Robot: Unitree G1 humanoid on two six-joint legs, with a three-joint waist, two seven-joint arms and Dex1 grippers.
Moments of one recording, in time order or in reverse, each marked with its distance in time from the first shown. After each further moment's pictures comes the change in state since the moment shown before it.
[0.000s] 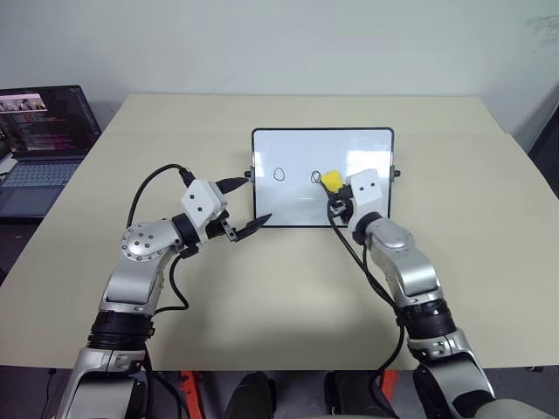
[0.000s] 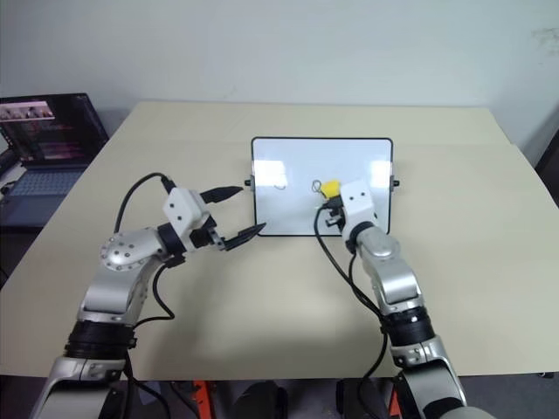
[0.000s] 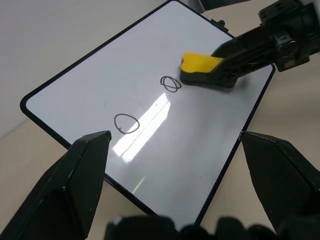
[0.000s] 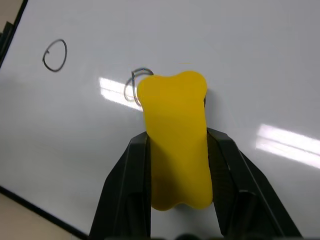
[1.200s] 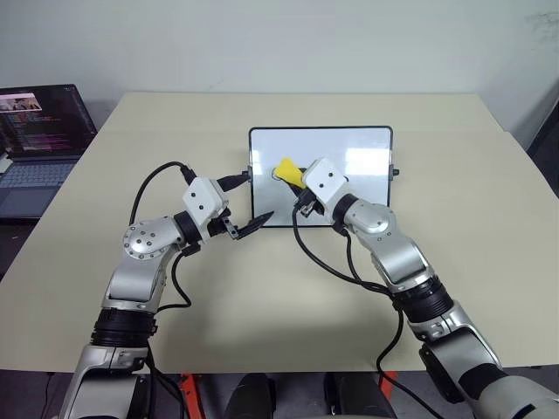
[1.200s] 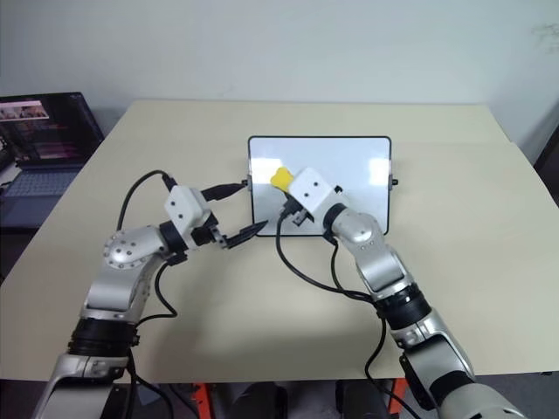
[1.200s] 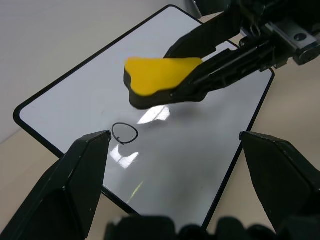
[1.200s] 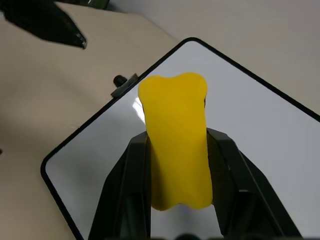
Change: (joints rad) left arm -0.015 -0.013 -0.001 0.010 0.000 -0.015 -0.002; right arm -0.198 -0.060 0.231 0.090 -0.130 -0.200 0.199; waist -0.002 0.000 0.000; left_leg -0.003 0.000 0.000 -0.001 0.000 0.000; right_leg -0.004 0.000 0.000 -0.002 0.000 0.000
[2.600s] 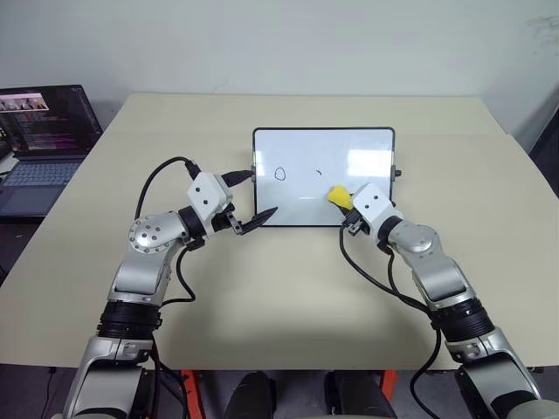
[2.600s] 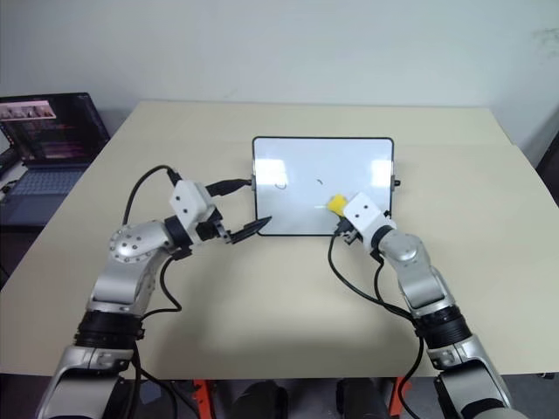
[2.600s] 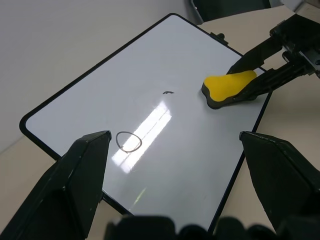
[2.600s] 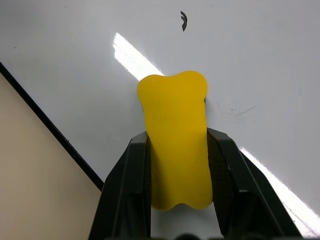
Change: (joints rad) left arm -0.049 -0.013 -0.019 0.045 0.001 -0.018 0.000; right arm 0.178 -0.160 -0.116 -0.037 -0.027 0.050 0.044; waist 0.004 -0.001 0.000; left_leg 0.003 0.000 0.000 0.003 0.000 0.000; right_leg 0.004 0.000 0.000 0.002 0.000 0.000
